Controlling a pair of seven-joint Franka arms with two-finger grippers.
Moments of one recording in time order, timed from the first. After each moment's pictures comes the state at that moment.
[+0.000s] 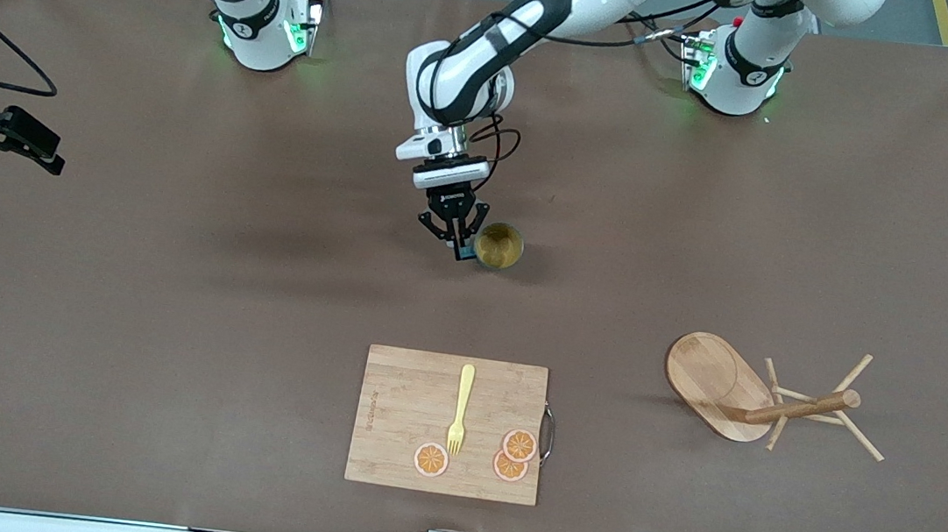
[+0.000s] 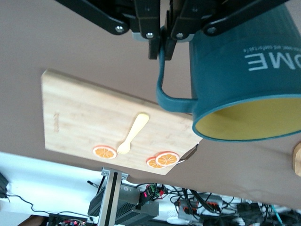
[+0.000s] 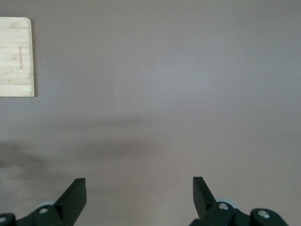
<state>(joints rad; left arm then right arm) -0.95 0.75 -0.18 -1.54 1.24 2.06 -2.22 0.05 0.01 -0.09 -1.61 0.00 1.65 -0.02</state>
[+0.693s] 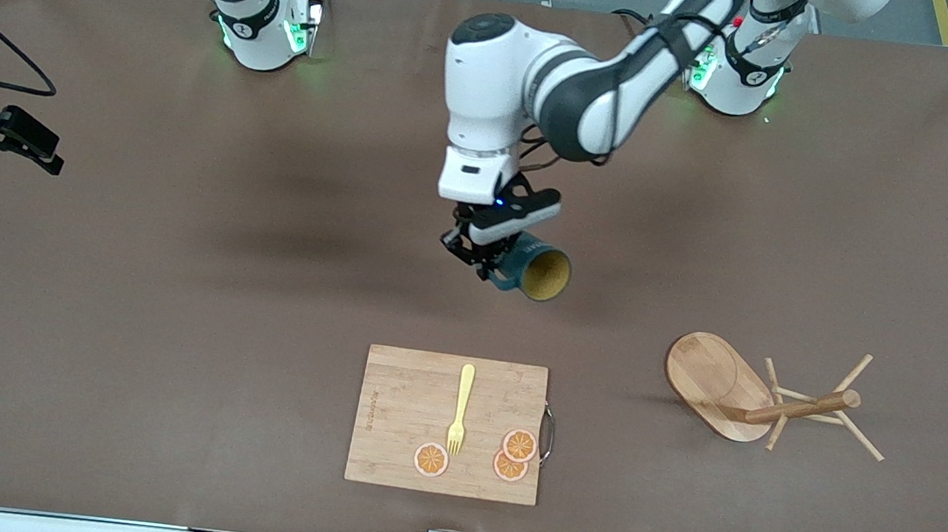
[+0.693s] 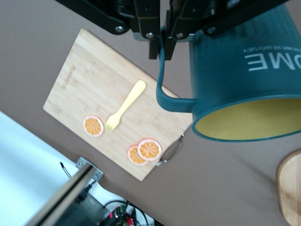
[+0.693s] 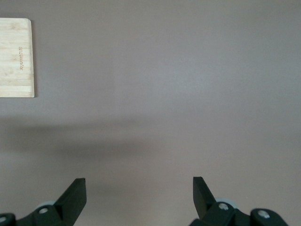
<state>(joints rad) -0.65 0.49 -0.18 -1.48 0.54 2.20 -1.69 0.05 0.01 -0.09 -1.60 0.00 1.65 -0.02</state>
